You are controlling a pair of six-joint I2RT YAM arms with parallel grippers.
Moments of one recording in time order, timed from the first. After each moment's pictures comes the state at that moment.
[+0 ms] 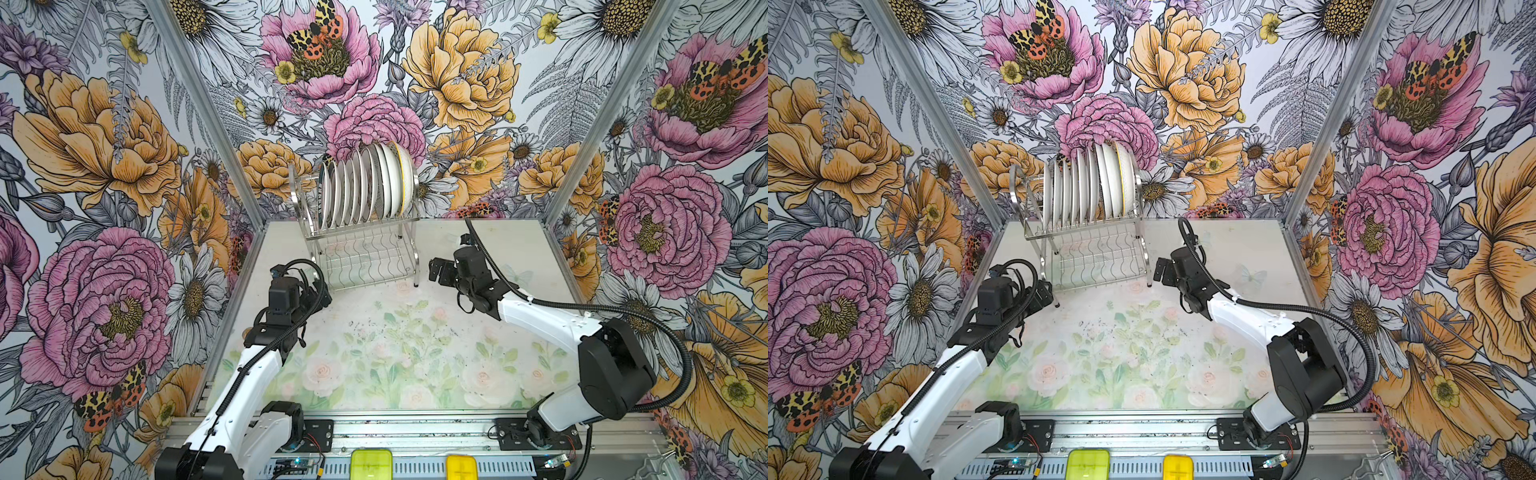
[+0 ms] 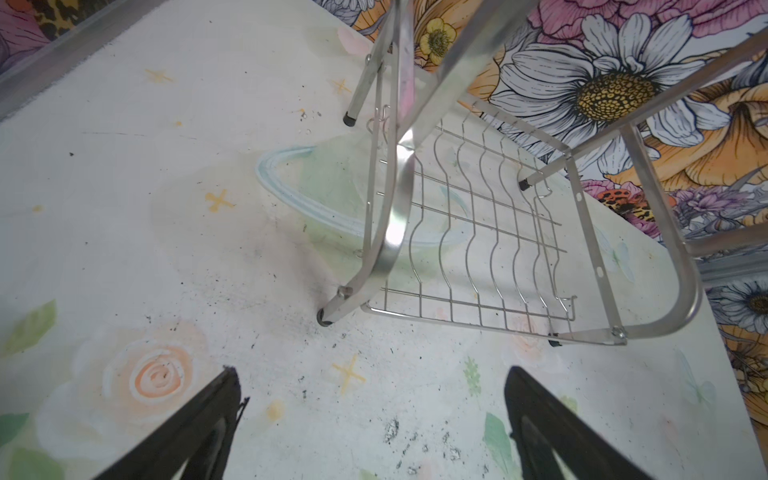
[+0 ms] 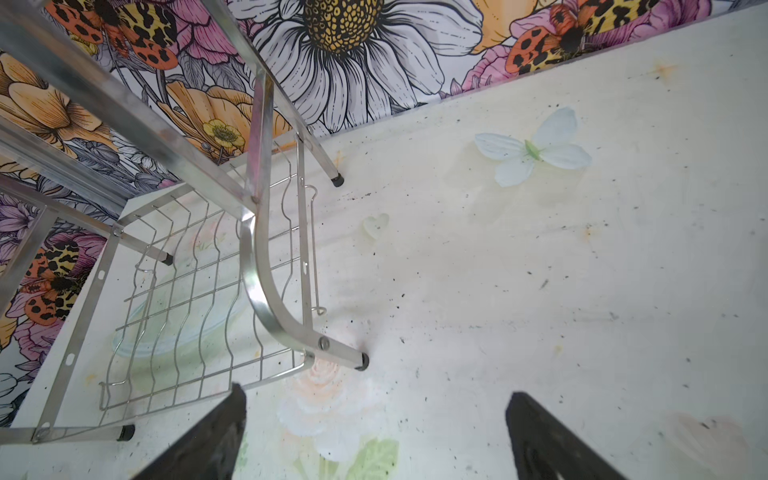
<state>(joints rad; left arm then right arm) -0.16 0.93 0.63 -0.31 -0.08 -0.57 0.53 1.49 1.00 -0.11 0.19 0.56</state>
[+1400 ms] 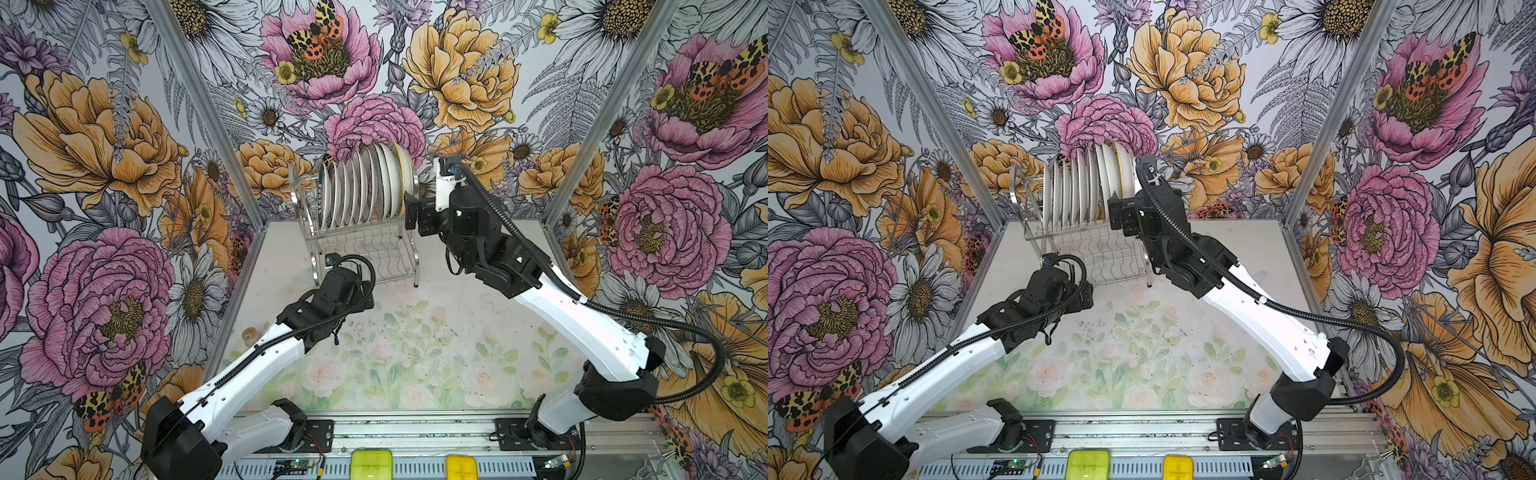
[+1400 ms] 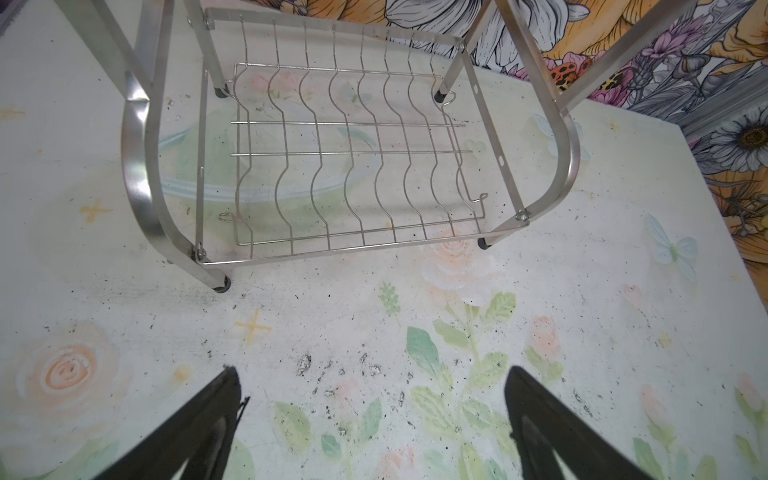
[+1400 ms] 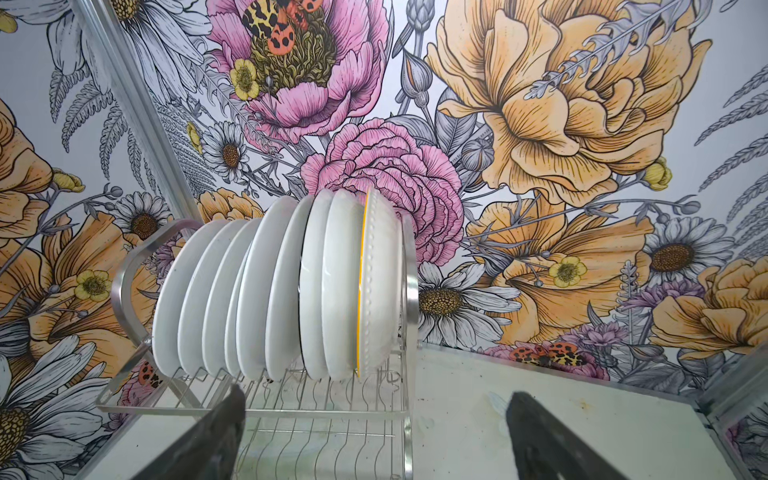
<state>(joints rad) -0.59 1.09 0.91 -0.54 -0.34 -0.61 0.89 1.60 1.97 -0.55 0.59 0.12</state>
